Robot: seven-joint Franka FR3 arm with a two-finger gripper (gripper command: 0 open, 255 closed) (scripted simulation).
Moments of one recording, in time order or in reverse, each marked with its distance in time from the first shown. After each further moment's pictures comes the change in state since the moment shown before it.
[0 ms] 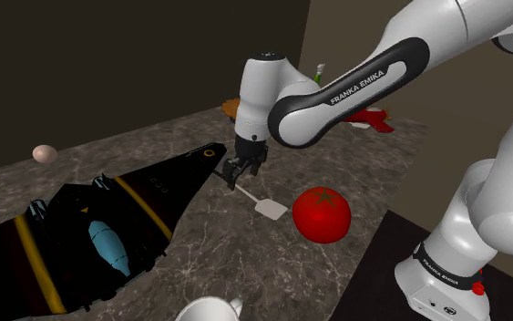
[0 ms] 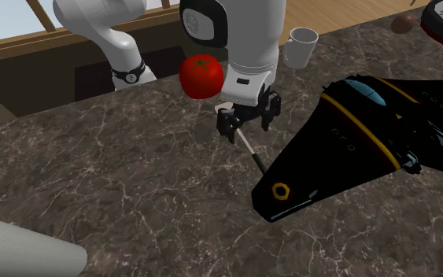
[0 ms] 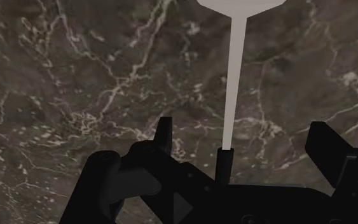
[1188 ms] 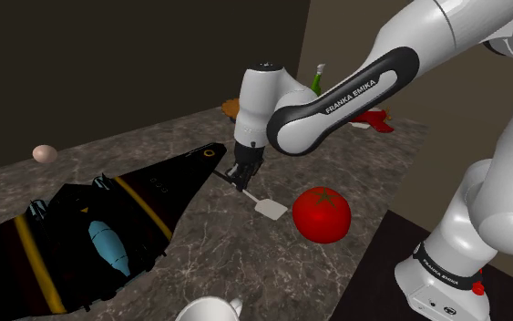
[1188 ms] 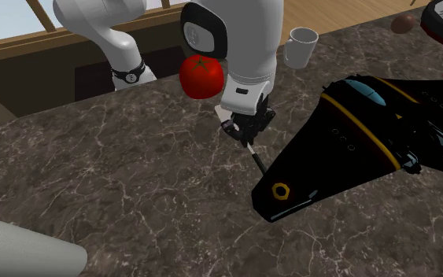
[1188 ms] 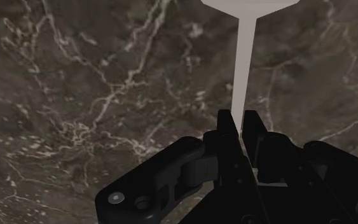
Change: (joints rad) arm -0.001 0.036 -0.004 -0.011 -0.020 0.046 0.011
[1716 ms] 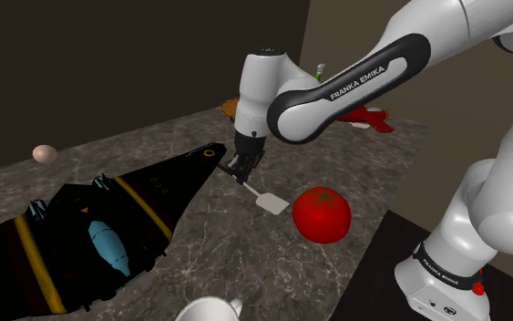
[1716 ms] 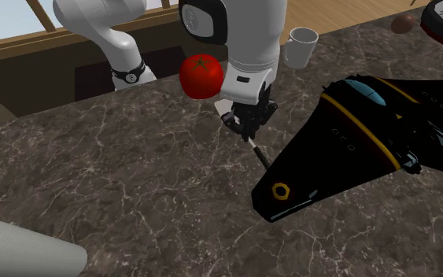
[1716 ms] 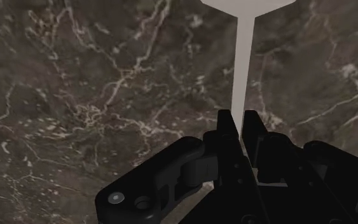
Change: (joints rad) arm -0.003 -0.041 0.003 0.026 0.025 -0.064 -0.021
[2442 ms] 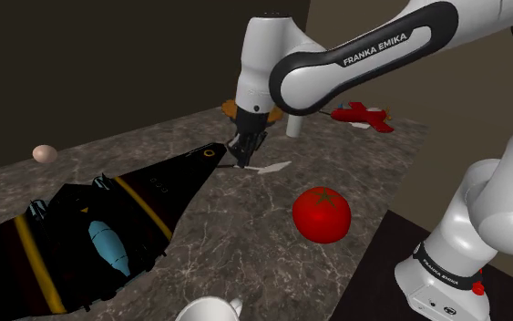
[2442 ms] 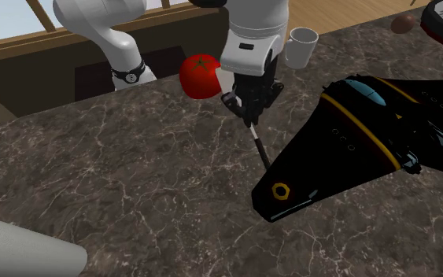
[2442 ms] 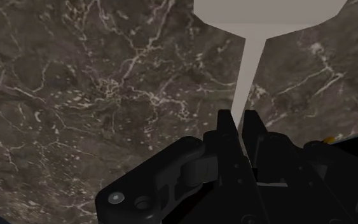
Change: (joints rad) arm -0.002 -0.075 0.000 0.073 0.040 -0.143 -0.033
